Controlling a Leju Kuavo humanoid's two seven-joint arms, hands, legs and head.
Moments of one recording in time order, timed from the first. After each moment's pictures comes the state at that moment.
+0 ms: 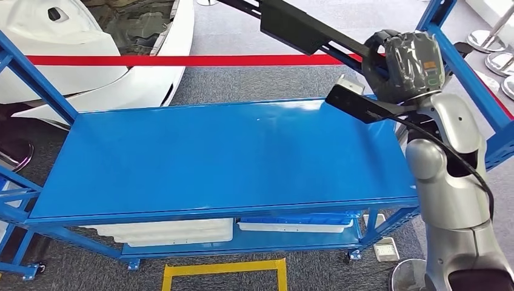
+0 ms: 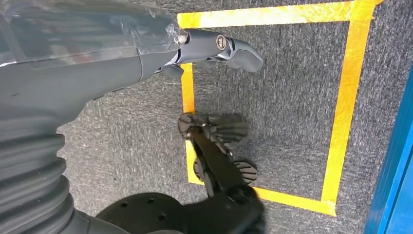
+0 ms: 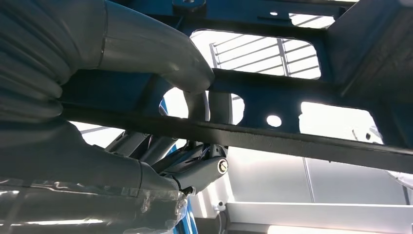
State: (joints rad) left arm -0.11 0.16 0.23 -0.18 0.04 -0.23 -0.10; right arm -0.62 -0.33 0.12 -1.66 1.13 0.22 -0.03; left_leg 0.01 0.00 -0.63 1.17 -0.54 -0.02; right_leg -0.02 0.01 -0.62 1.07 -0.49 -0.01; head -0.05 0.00
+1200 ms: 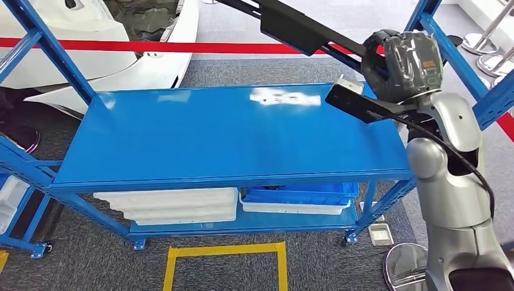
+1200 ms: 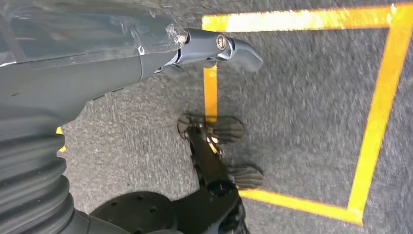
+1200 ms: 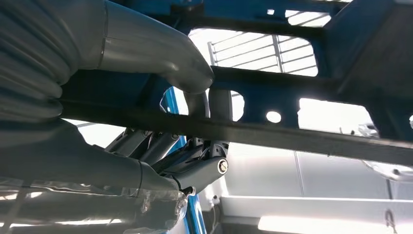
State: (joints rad) left arm -0.11 0.16 0.23 -0.18 0.04 -0.22 -0.10; right arm -0.63 -0.33 0.12 -1.65 1.13 0.23 -0.03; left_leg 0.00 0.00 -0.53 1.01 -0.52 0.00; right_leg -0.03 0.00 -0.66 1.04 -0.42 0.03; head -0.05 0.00
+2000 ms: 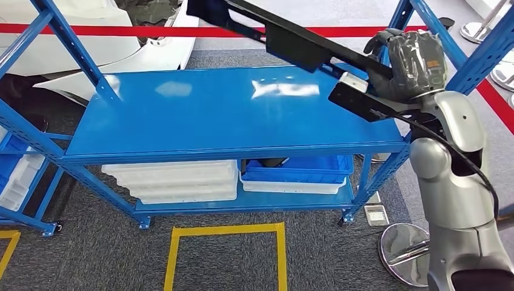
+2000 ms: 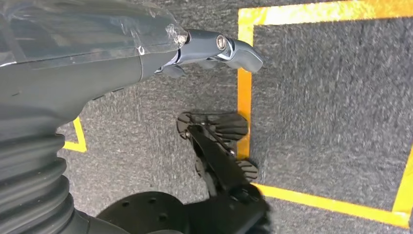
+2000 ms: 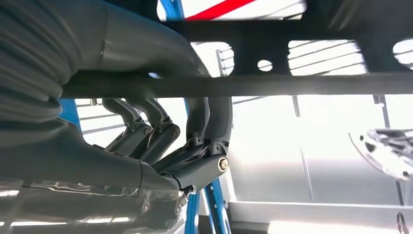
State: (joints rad) left arm -0.11 0.16 0.23 -0.18 0.04 -0.22 -0.10; right arm -0.64 -0.33 0.13 -1.64 1.11 0.23 -0.03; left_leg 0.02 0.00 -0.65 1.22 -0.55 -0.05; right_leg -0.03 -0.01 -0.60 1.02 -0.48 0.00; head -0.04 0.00
